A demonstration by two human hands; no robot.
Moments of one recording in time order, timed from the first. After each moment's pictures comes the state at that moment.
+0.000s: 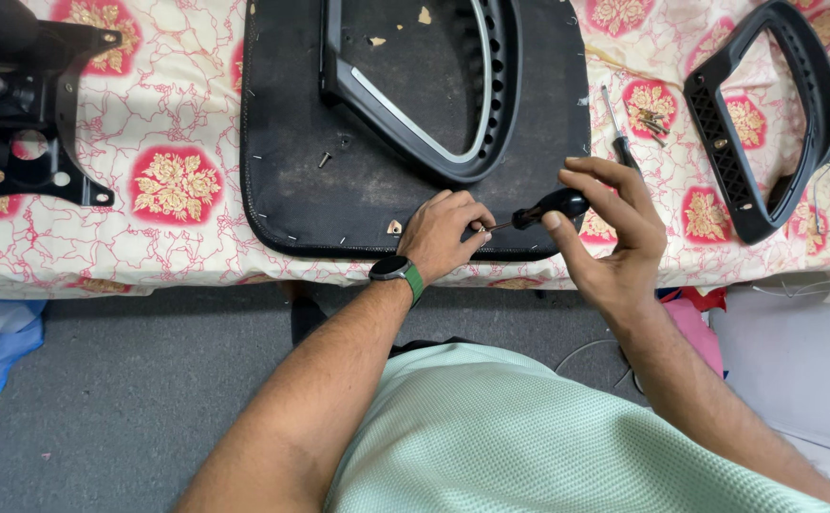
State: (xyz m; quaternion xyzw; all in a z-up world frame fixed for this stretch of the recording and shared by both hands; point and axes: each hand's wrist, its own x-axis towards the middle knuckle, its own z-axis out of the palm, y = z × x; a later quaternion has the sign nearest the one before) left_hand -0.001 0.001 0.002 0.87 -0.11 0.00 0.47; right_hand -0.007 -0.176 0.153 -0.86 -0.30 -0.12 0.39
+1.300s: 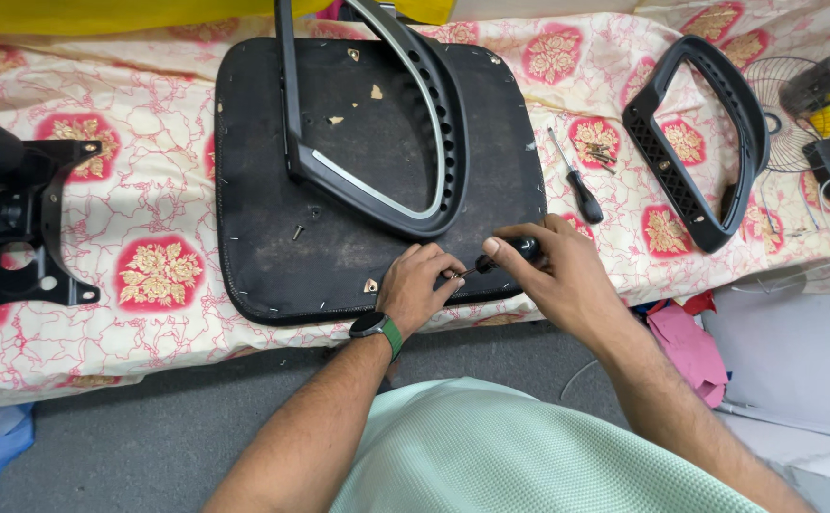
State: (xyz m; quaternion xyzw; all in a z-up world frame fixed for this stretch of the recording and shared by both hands) left_hand 0.001 0.004 0.017 0.88 -0.09 -0.05 0.47; right_hand 0.010 -0.156 0.185 -0.97 -0.05 0.11 0.21
